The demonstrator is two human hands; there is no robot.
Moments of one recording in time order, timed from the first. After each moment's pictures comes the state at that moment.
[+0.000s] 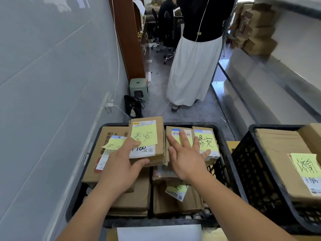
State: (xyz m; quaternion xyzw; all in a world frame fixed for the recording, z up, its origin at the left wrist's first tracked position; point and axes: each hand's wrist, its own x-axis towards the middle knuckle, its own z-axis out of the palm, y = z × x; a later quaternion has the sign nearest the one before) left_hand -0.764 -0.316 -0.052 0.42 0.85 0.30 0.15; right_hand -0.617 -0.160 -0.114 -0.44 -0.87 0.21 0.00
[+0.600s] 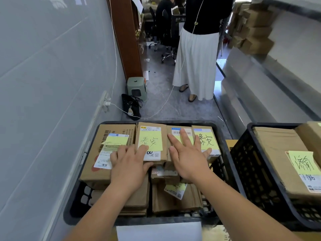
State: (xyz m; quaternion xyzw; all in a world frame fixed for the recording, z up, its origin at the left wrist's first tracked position) left_hand -0.760 -0.296 -0.104 0.49 0.86 0.10 0.00; right_hand -0.609 -0.159 -0.116 -0.44 -0.87 0.21 0.00
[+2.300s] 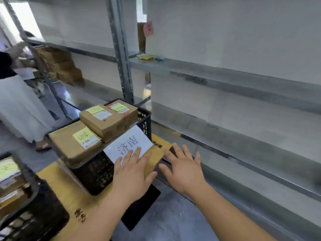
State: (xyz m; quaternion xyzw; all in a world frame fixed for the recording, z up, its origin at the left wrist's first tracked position) left_hand -0.184 -0.342 -0.053 0.86 0.51 0.08 0.02; right_hand 0.003 -0.395 -0.041 -0.76 -0.64 0.11 0.08
